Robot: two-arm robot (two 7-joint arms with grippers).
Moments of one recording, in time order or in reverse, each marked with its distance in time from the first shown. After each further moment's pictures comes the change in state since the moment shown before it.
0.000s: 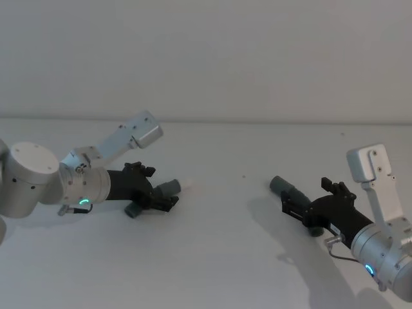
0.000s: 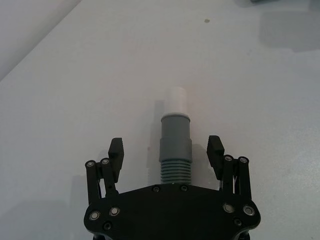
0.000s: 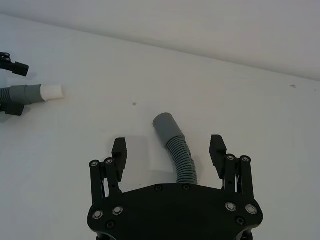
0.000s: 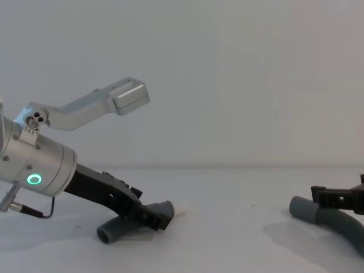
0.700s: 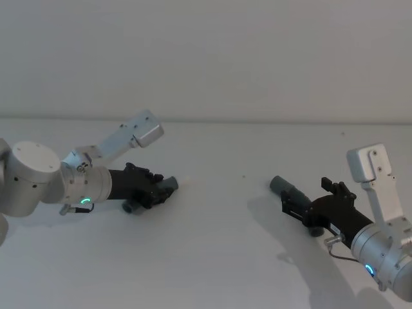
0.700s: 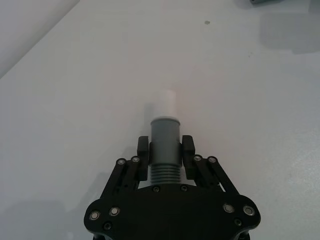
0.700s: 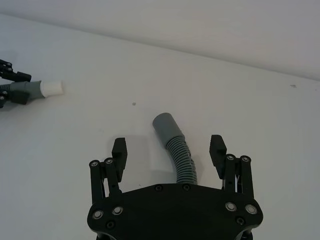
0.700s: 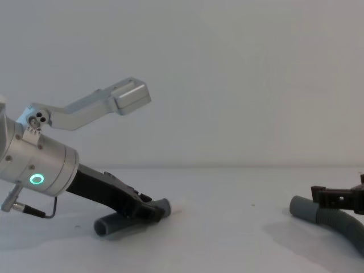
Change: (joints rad) left arm -0.008 -0.007 0.003 0.015 -0.005 -0.004 -0.004; right arm 0.000 0.000 0.000 0.000 0.000 0.000 0.000
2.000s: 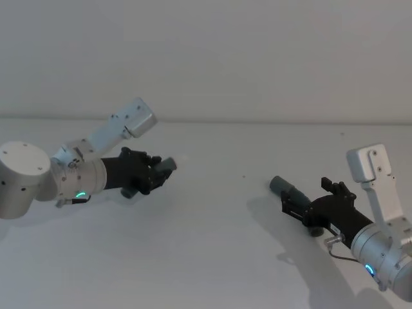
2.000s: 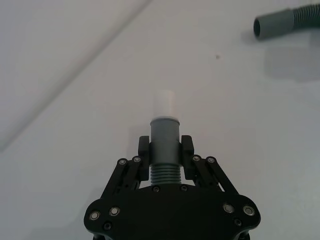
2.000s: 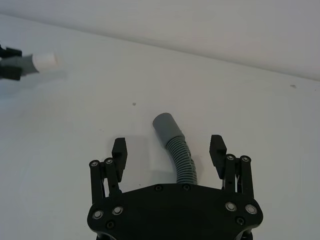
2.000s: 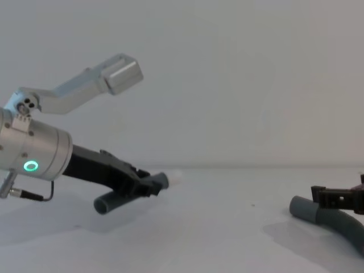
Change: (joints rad) left arm 0.045 0.021 -0.047 -0.076 0.001 -0.072 0.064; right arm 0.000 0.000 0.000 0.000 0.000 0.000 0.000
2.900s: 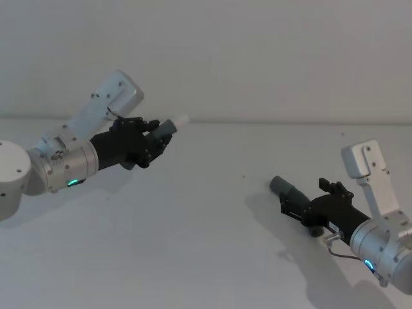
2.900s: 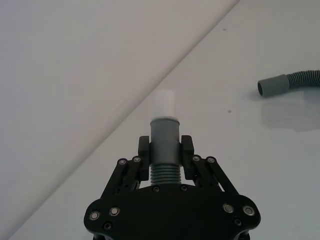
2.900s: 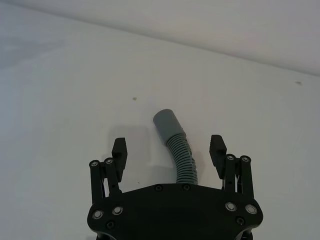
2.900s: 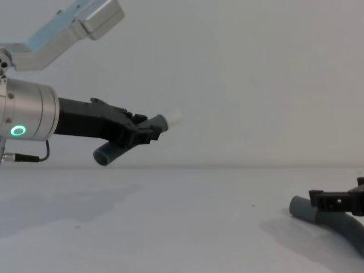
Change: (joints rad) left arm 0.096 0.024 -0.107 -0.167 0.002 -0.123 0.095; right arm 0.030 0.008 -0.007 0.013 -0.005 0.049 0.022
